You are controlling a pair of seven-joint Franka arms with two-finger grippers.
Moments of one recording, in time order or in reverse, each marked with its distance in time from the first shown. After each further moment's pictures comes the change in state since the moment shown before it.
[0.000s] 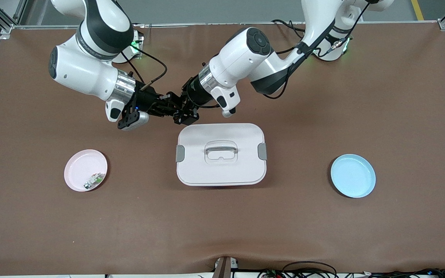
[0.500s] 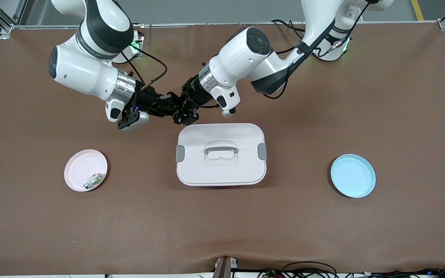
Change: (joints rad) left arm -0.001 0.000 0.000 0.000 0.006 0.001 0.000; right arm 0.000 0.000 -0.001 0.001 0.000 -0.002 0.000
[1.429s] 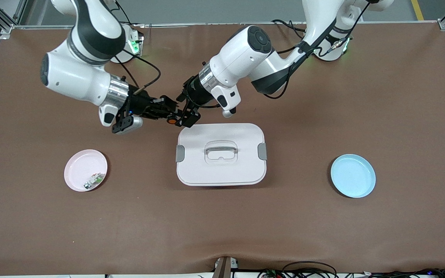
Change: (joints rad) left arm 0.007 -0.005 0.003 0.011 0.007 0.000 0.000; right arm -0.061 0.013 -0.027 0.040 -0.087 -0.145 -0.102
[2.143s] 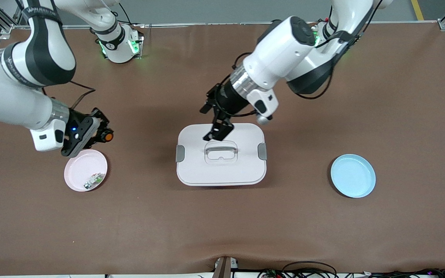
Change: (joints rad) left arm 0.169 -0.126 0.010 0.009 0.006 -0.166 0.000; right arm -0.257 0.117 -0.011 0.192 -0.572 -0.226 -0.836
